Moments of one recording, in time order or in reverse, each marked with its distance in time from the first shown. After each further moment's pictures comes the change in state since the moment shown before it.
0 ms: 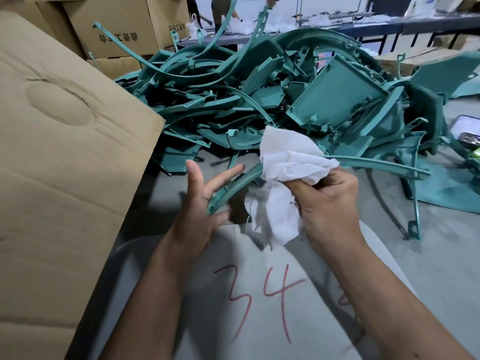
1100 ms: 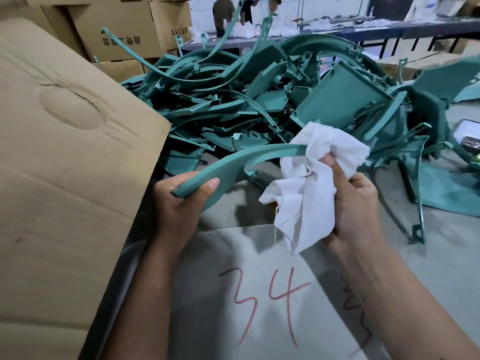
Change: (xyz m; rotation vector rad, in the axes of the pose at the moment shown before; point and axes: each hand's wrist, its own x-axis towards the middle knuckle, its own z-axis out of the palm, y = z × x) left_hand -0.005 0.013 -0.022 0.470 0.522 0.608; right_hand 0.004 -0.013 -0.010 0.332 0.192 0.318
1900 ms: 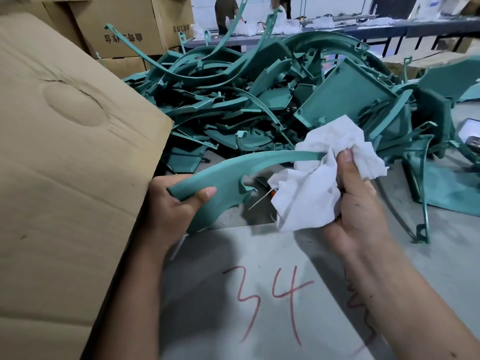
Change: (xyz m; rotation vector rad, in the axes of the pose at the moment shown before) left_hand -0.001 0.011 -0.021 0.124 -0.077 -0.075; right_hand 0.004 0.008 -0.001 0.301 -0.111 0.146
